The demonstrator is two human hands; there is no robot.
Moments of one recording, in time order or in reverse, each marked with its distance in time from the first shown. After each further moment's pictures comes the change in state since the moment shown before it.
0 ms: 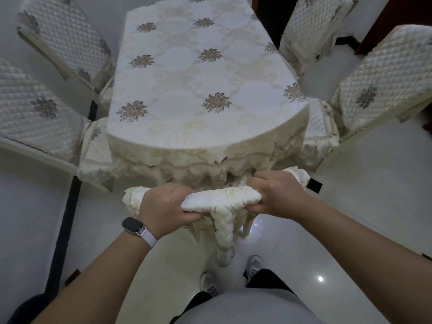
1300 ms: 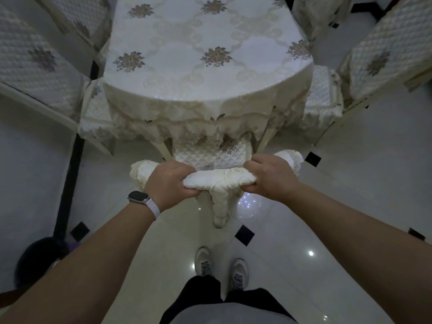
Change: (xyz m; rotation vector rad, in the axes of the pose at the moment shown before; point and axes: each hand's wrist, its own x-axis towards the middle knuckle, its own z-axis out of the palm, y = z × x) left_hand -0.078 0.060 0.027 -0.143 -0.243 -0.232; right_hand -0.095 -0.028 0.028 -0.007 -0.168 0.084
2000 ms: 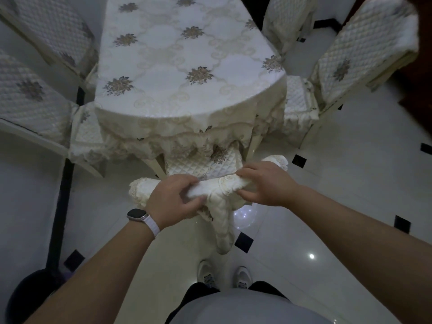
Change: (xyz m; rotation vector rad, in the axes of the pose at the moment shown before) left_hand -0.020 0.030 -0.023 -0.177 -0.042 0.000; right_hand -0.026 -0.023 -0.033 0.066 -0.110 0.101
